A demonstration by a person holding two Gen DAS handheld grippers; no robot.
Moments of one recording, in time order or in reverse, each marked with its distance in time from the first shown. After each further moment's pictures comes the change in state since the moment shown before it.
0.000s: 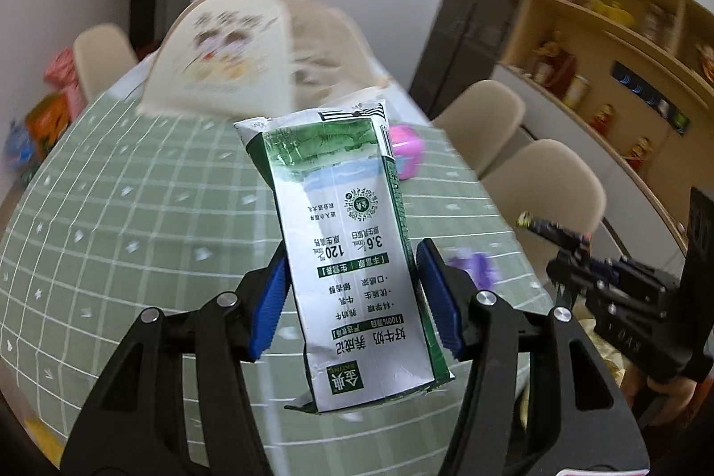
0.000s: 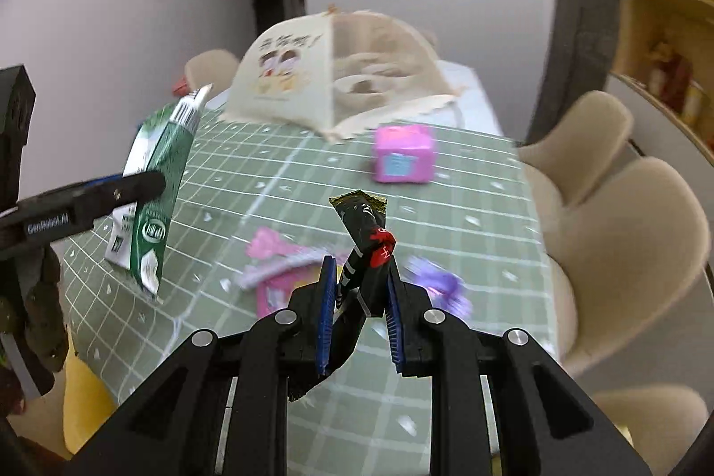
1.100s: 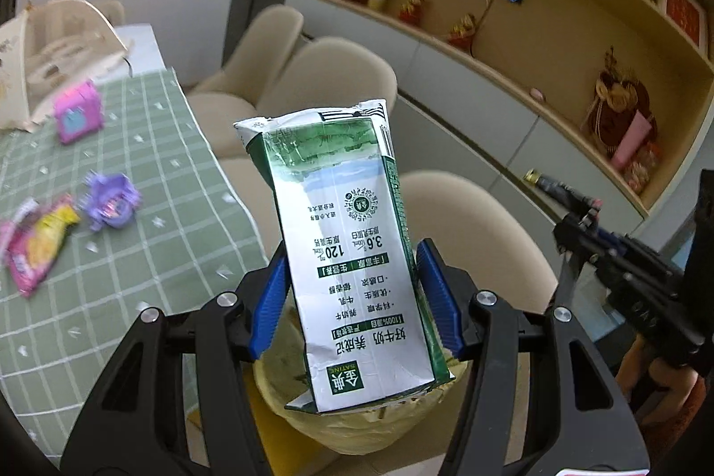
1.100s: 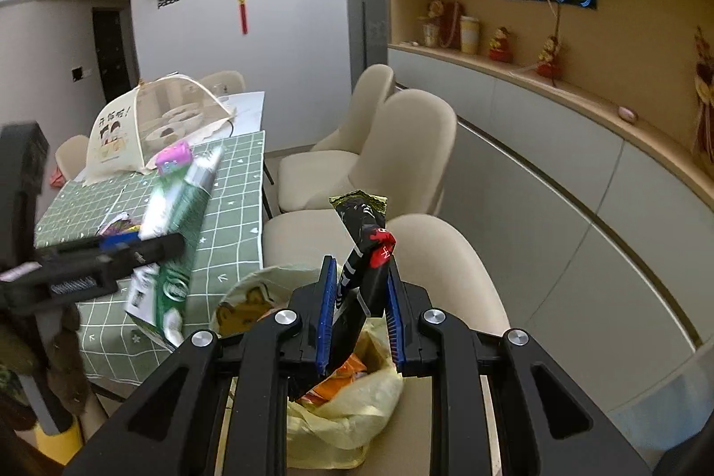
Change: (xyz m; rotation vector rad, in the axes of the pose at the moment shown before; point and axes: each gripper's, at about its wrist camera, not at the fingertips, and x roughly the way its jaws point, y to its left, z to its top) left arm 0.026 -0.326 -0.121 0.276 0.183 -0.425; right arm -0.235 -0.200 -0.193 0.336 -0.118 -0.408
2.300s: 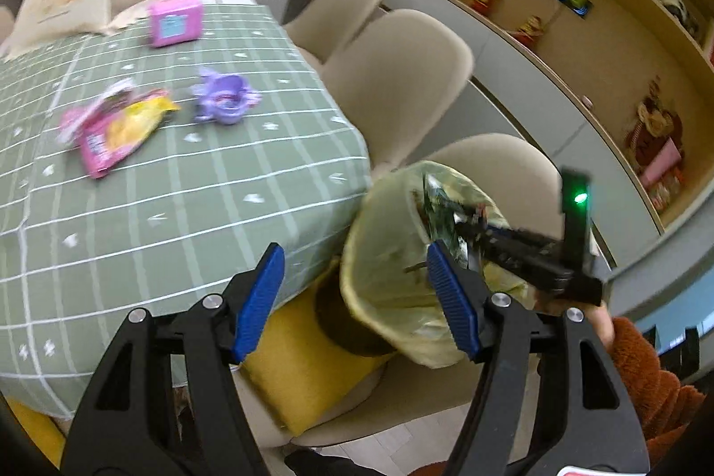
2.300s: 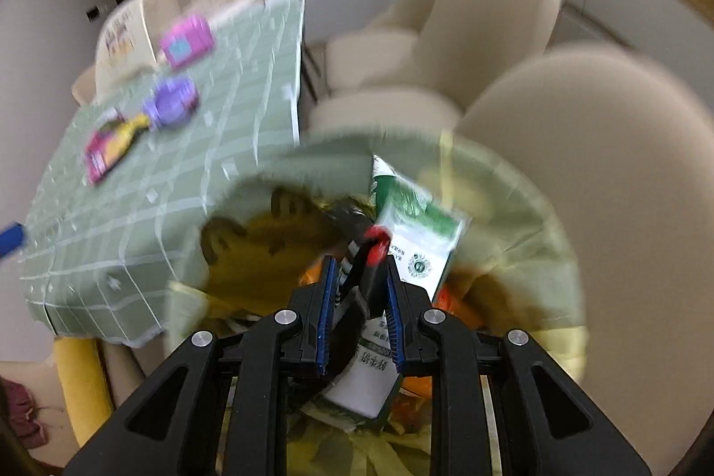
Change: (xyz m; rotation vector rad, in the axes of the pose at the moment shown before) left arm -0.071 0.098 -0.071 -0.199 0.063 0.115; right arm 0.178 0.055 -0.063 -0.009 0.412 0.180
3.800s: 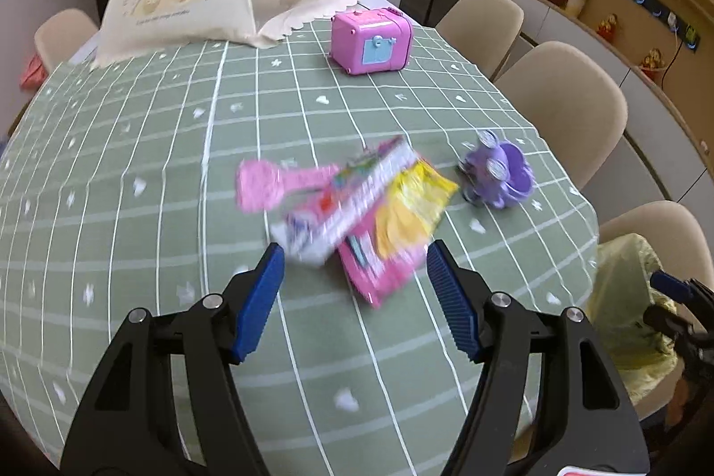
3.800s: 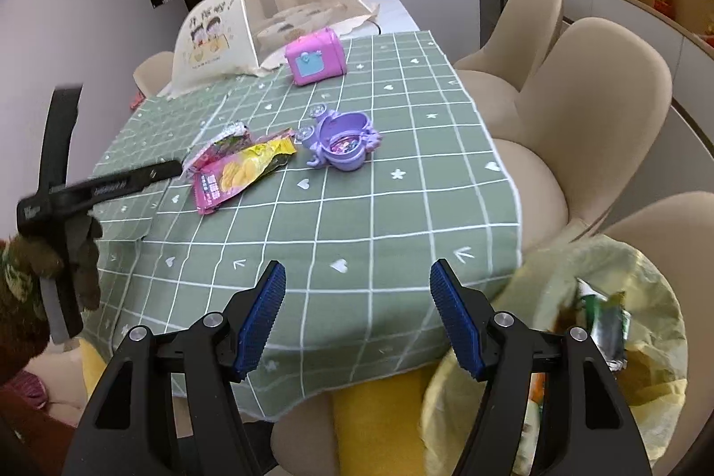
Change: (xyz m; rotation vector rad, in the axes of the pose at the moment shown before) left arm 0.026 0.215 0.085 -0.020 -0.017 0.302; right arm -0.010 0.178 0.041 -0.149 -0.110 0.115
